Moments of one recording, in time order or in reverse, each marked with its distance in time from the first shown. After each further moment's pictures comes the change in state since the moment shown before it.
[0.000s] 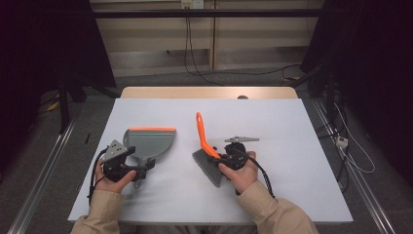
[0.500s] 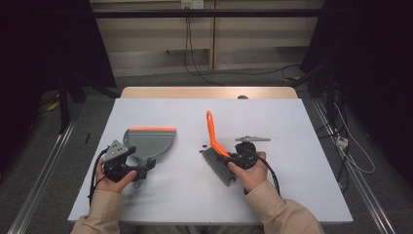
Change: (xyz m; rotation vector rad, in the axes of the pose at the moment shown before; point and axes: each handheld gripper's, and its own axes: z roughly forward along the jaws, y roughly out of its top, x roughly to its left) left arm -0.001 0.000 0.001 0.002 0.002 0.004; right arm -0.017 -0.001 -0.019 -0.023 -0.042 0.023
